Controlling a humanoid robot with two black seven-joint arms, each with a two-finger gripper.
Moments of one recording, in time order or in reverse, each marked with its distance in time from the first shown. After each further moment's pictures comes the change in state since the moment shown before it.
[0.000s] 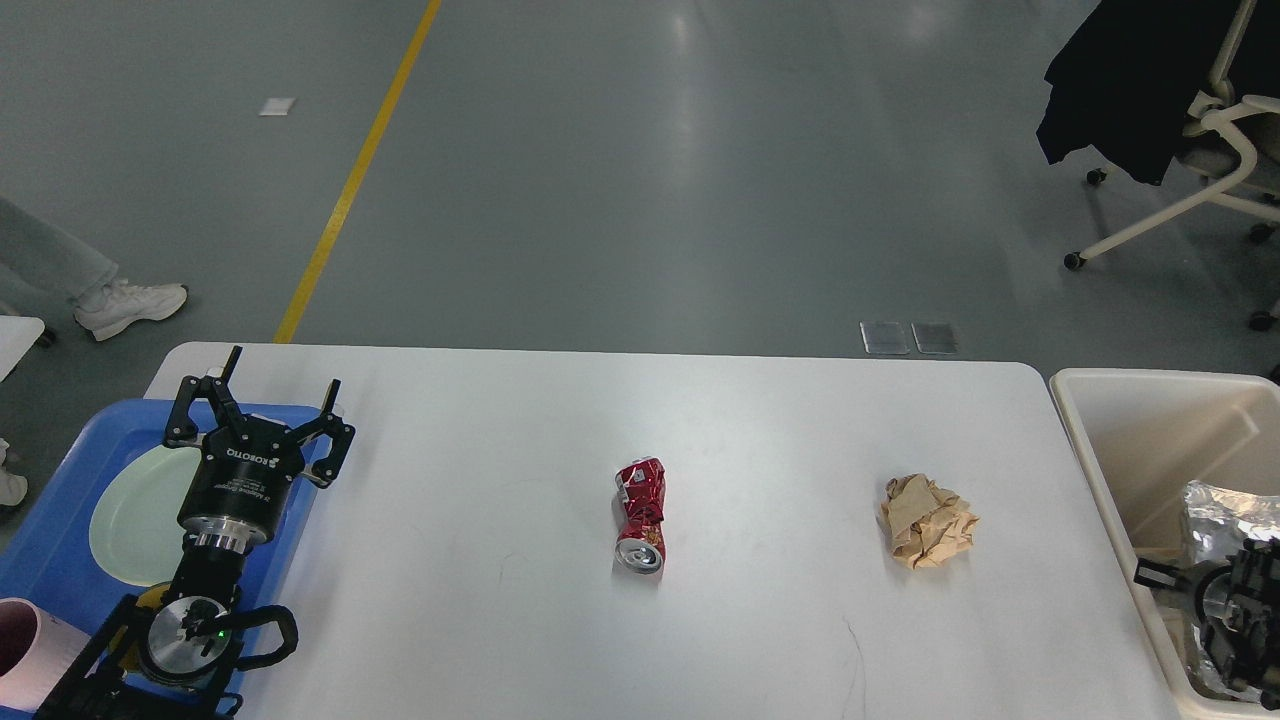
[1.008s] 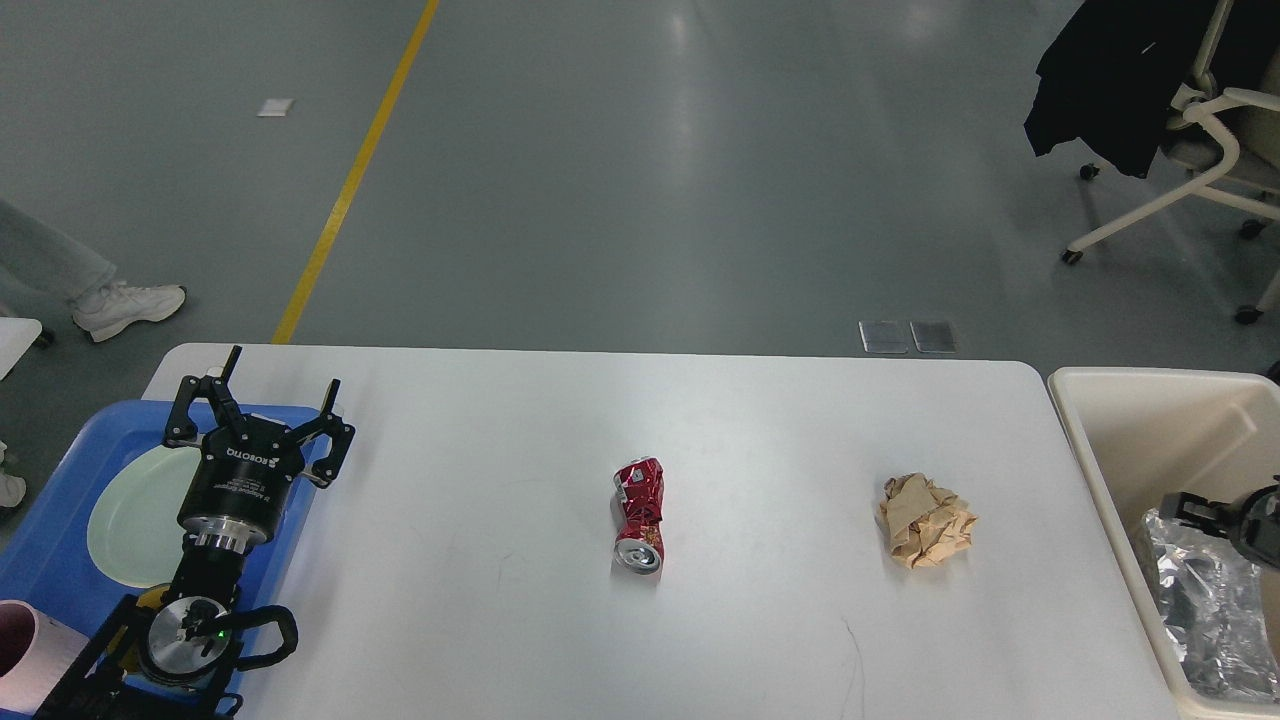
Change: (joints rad) left arm 0.000 0.000 0.000 0.000 0.000 0.000 0.000; right arm 0.469 -0.188 0.002 0.503 -0.158 0.068 -0.188
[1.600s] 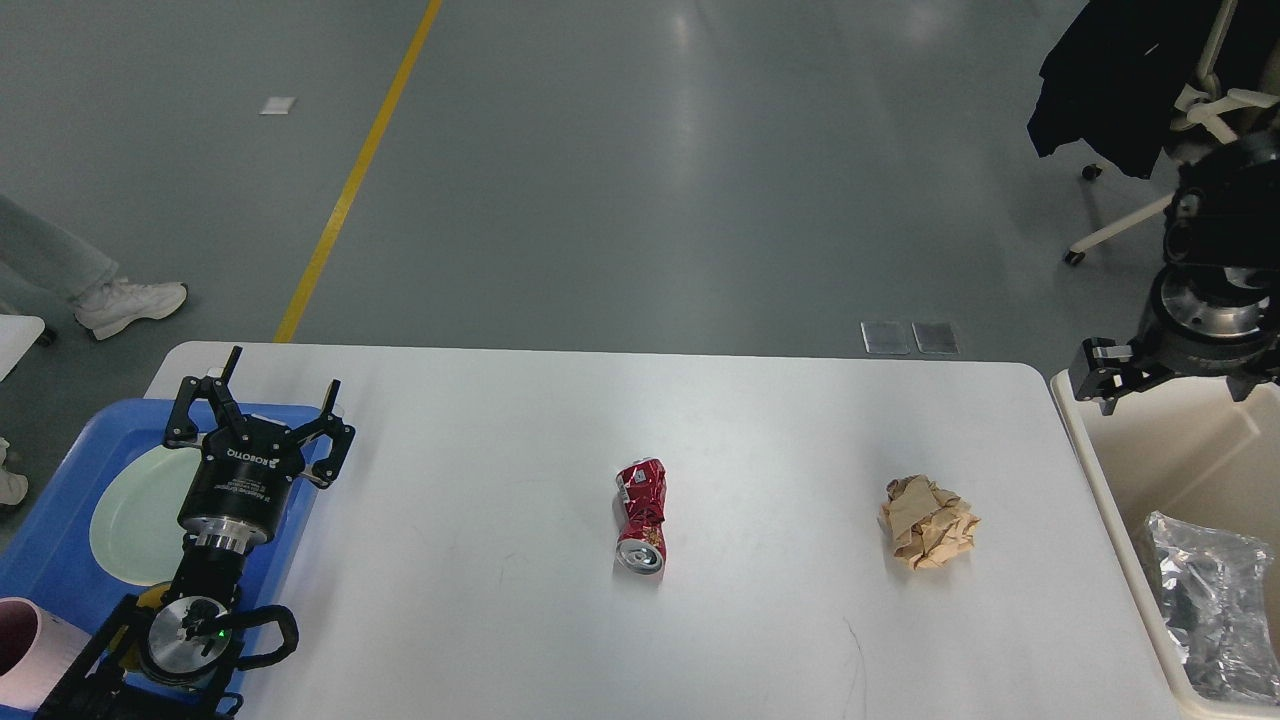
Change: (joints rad) left arm 0.000 -0.001 0.000 0.000 0.000 0.000 0.000; right arm 1.052 0.175 -0.177 0.786 -0.078 0.539 -0.279
